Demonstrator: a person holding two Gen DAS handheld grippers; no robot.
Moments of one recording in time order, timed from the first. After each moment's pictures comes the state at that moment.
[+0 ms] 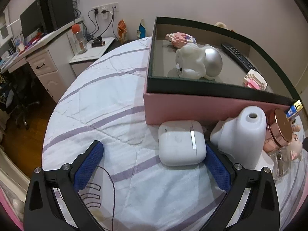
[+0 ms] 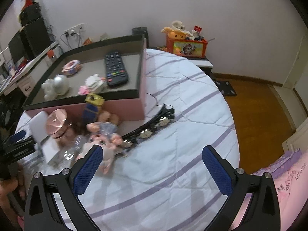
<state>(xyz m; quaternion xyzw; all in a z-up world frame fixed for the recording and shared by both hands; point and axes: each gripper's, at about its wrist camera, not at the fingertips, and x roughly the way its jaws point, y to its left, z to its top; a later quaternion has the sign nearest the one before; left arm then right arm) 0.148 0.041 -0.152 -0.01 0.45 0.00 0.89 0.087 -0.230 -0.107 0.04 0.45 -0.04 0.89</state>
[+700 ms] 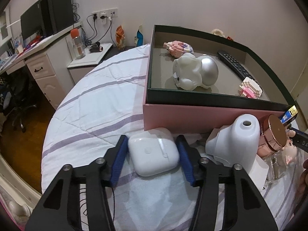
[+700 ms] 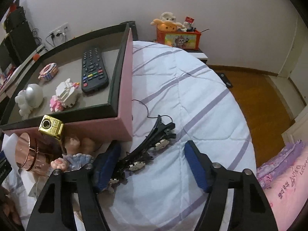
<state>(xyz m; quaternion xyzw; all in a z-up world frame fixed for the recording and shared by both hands) 0.143 0.044 -0.148 -0.02 0.42 -0.01 0.91 0.134 -0.238 -0.137 0.06 0.46 -0.06 0.88</state>
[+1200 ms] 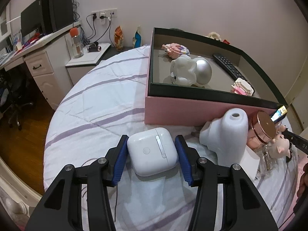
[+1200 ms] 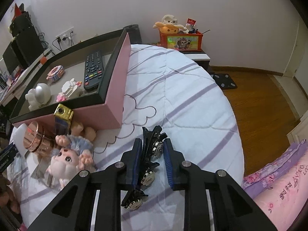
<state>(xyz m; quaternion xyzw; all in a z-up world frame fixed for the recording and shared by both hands) 0.122 0.049 -0.141 -0.04 0.42 -0.03 0.91 0.105 -0.262 -0.128 0.08 0.45 -0.04 0.89</state>
